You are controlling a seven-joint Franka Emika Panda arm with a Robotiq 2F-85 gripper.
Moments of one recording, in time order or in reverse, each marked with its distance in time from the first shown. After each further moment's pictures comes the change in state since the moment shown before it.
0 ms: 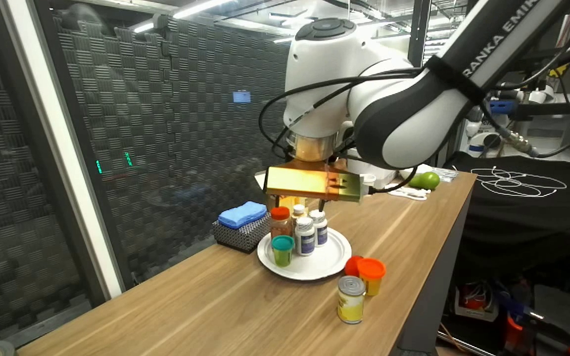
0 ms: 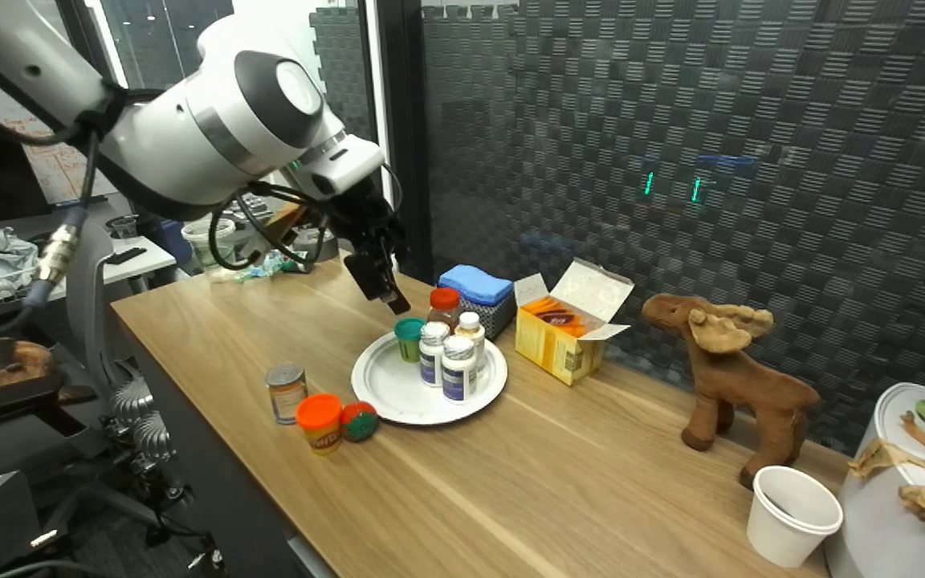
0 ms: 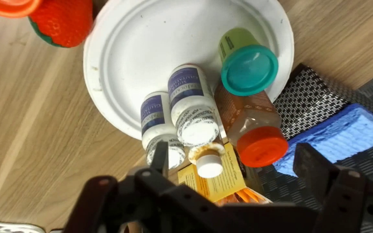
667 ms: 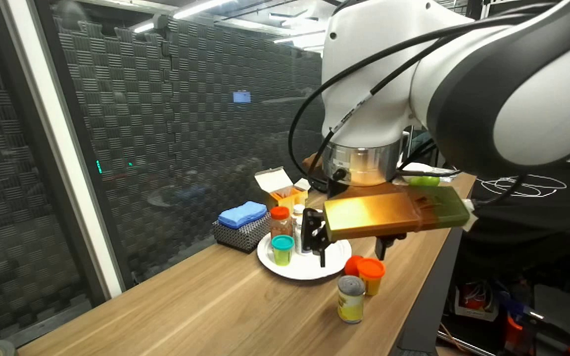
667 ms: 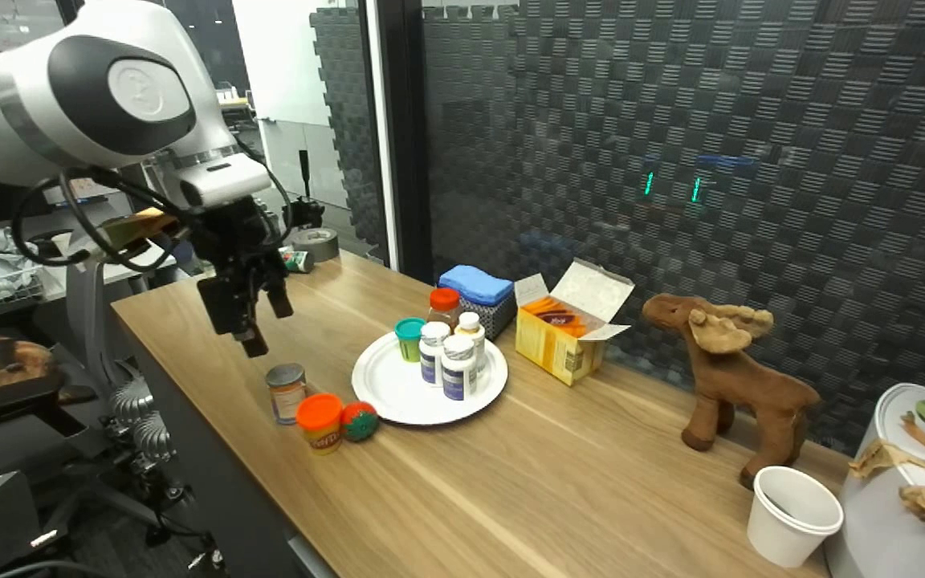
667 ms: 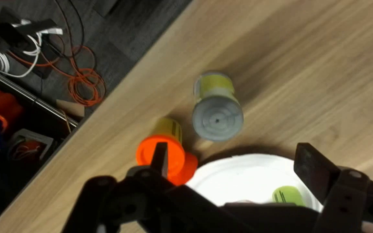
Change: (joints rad) arm -0.055 -0.242 0.241 -0.296 0.353 -0.185 -0.287
